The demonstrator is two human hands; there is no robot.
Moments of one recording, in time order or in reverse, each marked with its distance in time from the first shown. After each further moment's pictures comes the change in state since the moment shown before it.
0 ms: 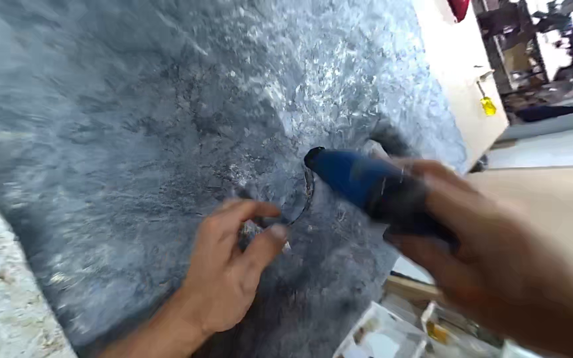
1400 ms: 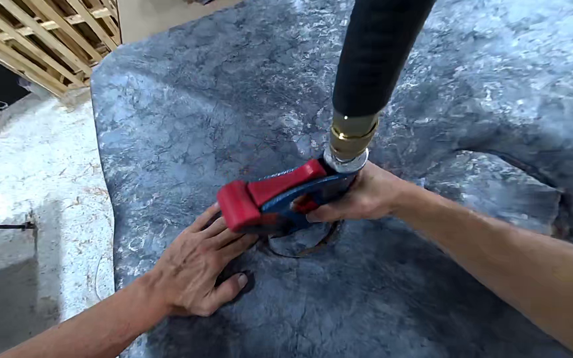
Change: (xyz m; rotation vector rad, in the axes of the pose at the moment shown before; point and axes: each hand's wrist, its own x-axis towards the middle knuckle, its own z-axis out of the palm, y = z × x) left_hand -0.013 -0.032 -0.031 1.432 -0.338 0.348; right_hand 0.145 0.102 0.115 1.055 -0.191 -0.838
